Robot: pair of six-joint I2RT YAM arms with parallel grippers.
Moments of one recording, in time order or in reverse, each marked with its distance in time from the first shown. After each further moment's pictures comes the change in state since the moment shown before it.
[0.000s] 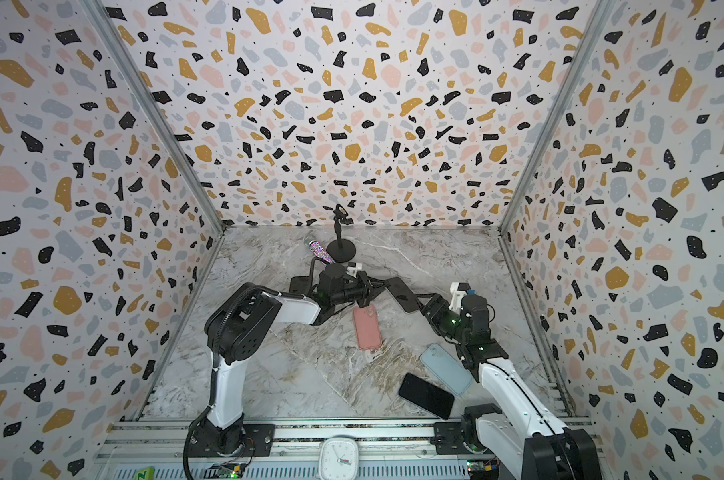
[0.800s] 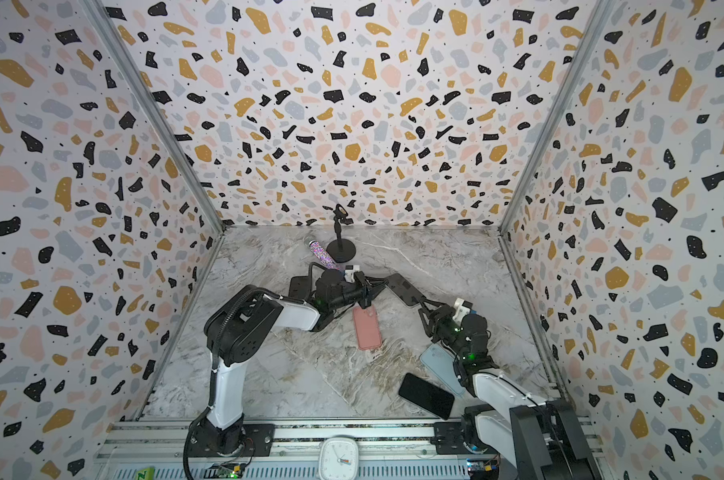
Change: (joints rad) left arm -0.021 -0.005 -0.060 0.152 -0.049 -0.144; right arm -0.005 0.145 -0.207 0.586 0.054 0.489
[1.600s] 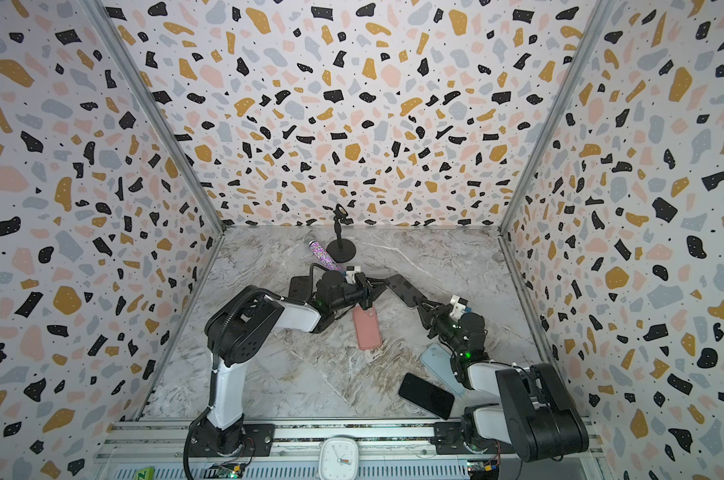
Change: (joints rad) left arm -0.011 0.000 -0.005 0.018 -0.004 -0.011; right arm 0.000 0.203 0.001 0.272 -0.053 0.087
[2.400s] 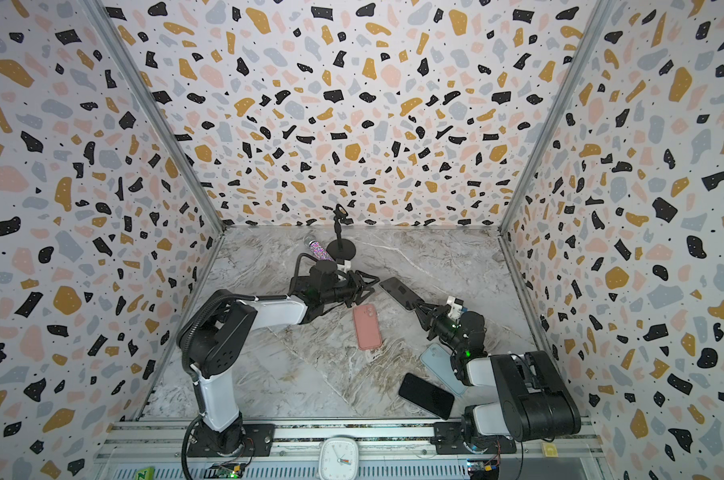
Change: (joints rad) left arm 0.103 -0.199 0.047 -0.607 -0.027 0.507; right arm -0.031 0.082 0.007 0.048 -0.118 0.007
